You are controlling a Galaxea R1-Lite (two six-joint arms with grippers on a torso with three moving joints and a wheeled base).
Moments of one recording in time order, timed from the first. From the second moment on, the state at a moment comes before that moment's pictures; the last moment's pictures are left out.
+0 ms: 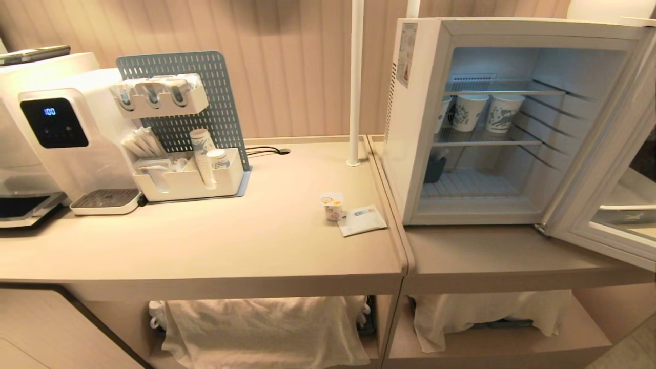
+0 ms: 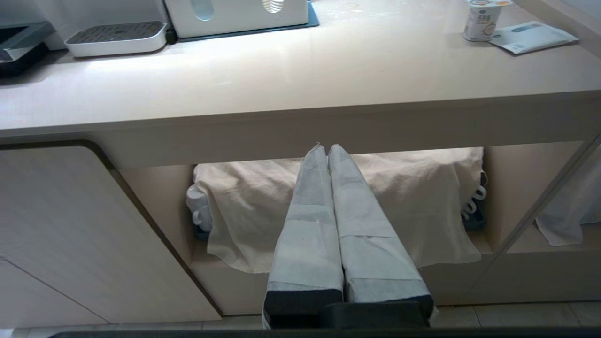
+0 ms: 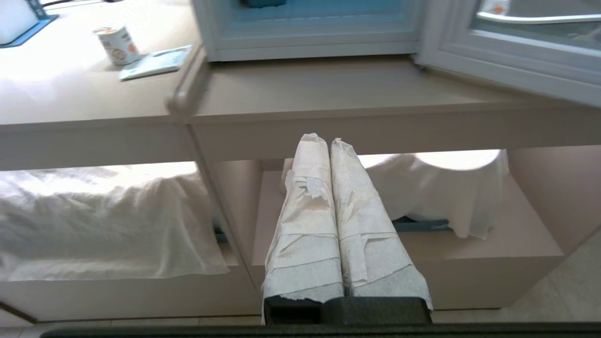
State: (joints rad) left arm 0.00 0.00 0.00 0.00 -0.01 0.05; right arm 0.00 0.00 0.00 0.00 0.00 0.00
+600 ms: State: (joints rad) left arm 0.00 0.00 0.00 0.00 -0.01 0.05; right arm 0.00 0.00 0.00 0.00 0.00 0.00
